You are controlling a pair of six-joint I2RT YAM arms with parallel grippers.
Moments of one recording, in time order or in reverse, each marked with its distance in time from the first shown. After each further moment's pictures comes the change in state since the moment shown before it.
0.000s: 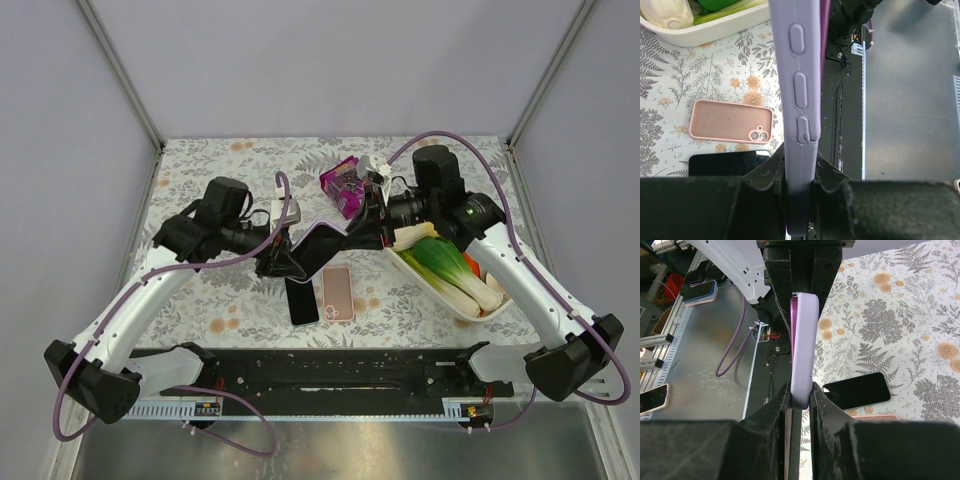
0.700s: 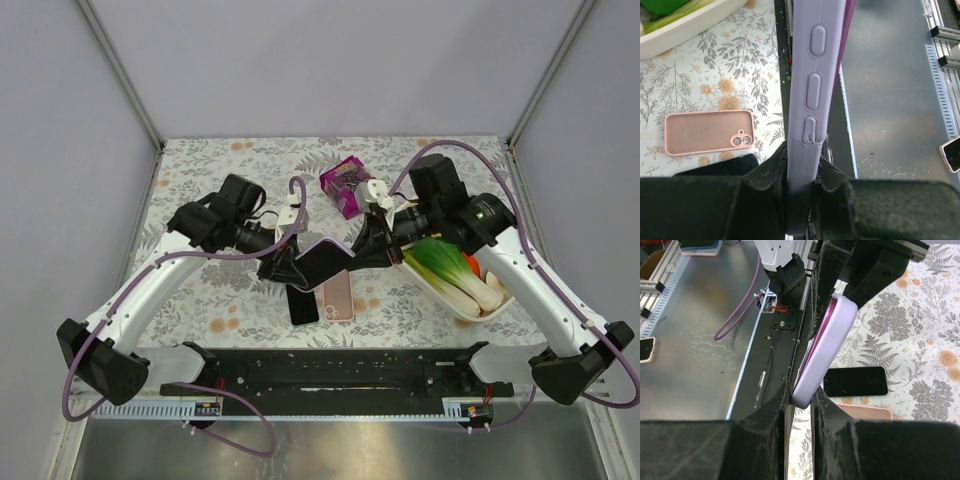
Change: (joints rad) left arm -0.018 0.108 0.077 -0.175 0.109 0.227; right arm 0.073 -0.026 0.071 -0.307 0.004 -0.345
